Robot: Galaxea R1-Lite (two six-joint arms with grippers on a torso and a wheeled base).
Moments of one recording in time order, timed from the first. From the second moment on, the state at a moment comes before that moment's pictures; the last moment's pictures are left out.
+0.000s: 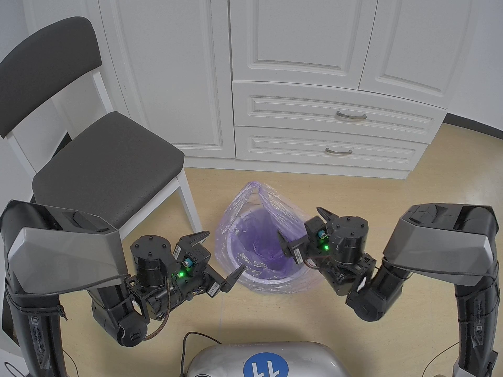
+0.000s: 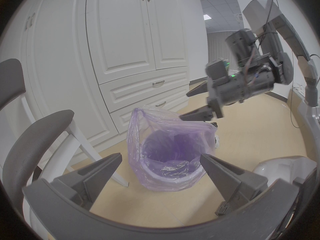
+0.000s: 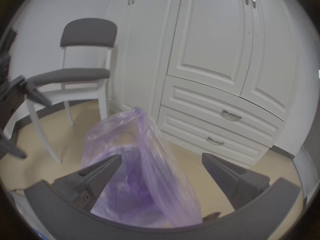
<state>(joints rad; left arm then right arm) -0.54 2.24 -0.49 -1.53 -0.06 0.38 0.61 2.36 -0.86 -1.42 -0.33 -0.31</state>
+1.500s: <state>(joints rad) -0.55 2.26 -0.49 -1.53 -0.04 0.38 0.45 2.49 -1.01 -1.49 -0.39 -0.49</state>
